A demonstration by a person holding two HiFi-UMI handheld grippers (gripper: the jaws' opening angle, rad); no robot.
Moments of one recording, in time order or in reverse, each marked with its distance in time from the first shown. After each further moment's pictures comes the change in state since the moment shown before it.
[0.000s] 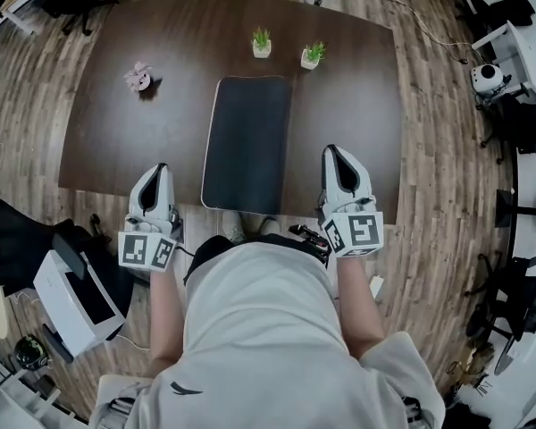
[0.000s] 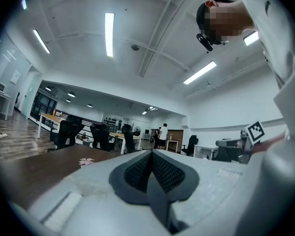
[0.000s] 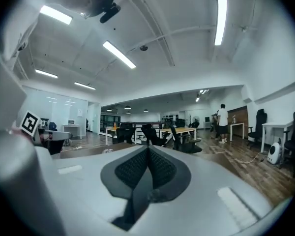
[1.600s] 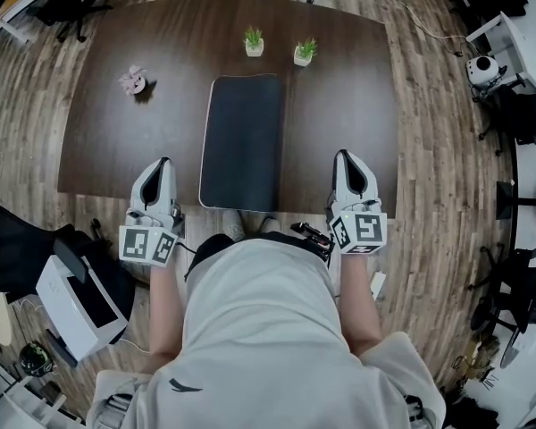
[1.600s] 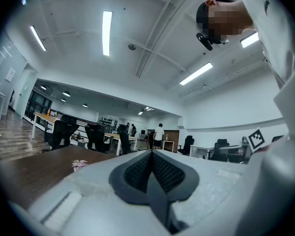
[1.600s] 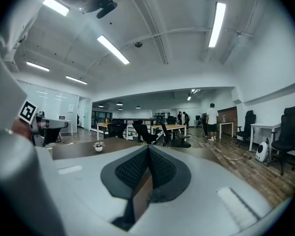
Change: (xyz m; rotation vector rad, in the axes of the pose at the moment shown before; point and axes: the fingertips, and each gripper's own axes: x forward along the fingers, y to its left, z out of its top) left arm 0.015 -0.015 0.003 0.011 -0.006 -0.054; right arm -0.030 -0.040 -0.031 0.000 0.034 -0.112
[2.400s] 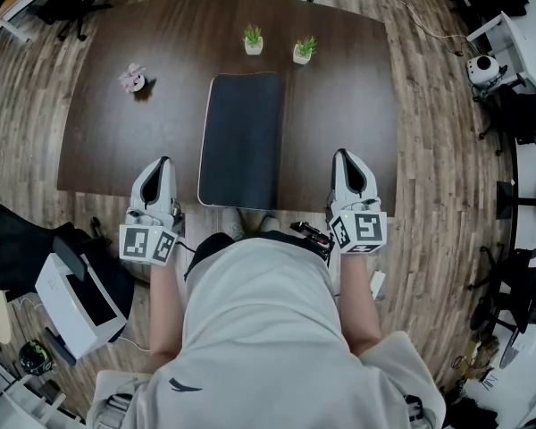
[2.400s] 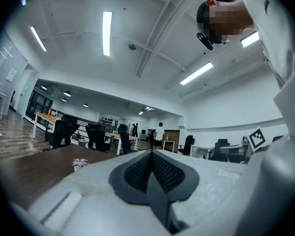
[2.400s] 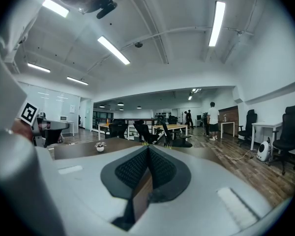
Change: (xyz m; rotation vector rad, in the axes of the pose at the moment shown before) left arm -0.003 -0.003 -0.001 -0.002 0.004 0.011; right arm -0.003 0.000 0.001 0.005 0.004 0.014
